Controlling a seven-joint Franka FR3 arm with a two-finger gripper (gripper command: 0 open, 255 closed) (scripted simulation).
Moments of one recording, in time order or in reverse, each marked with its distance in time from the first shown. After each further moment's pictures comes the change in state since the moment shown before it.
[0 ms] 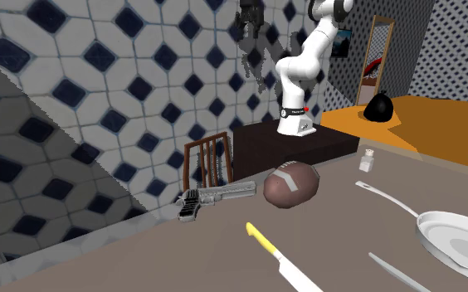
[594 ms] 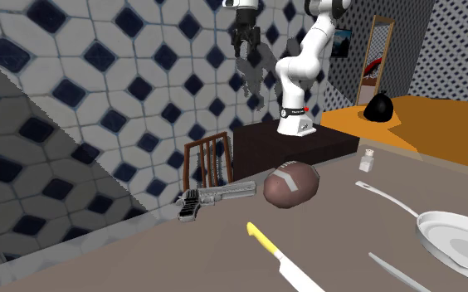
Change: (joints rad) arm 0.016 0.101 0.087 -0.118 0.042 0.221 0.093
